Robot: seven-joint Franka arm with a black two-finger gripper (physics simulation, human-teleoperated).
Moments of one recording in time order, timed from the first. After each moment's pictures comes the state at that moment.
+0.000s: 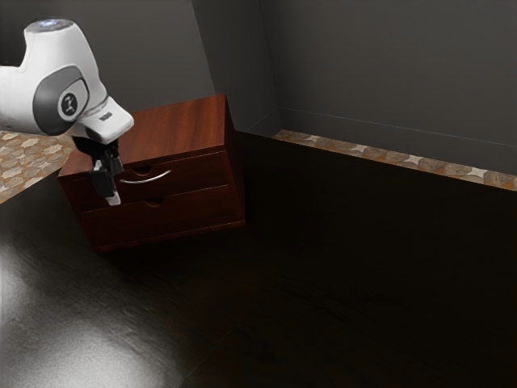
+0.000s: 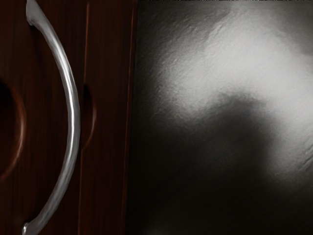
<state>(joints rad) 0.19 0.12 0.25 -1.54 0.10 1.80 1.18</state>
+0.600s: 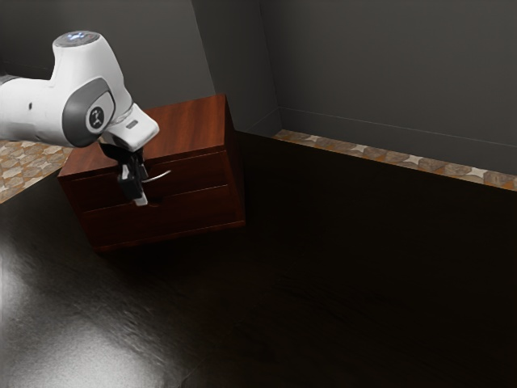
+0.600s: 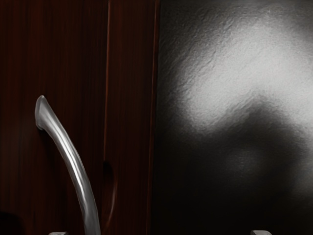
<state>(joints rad) 0.15 0.18 0.24 -1.55 0.09 1.92 1.16</state>
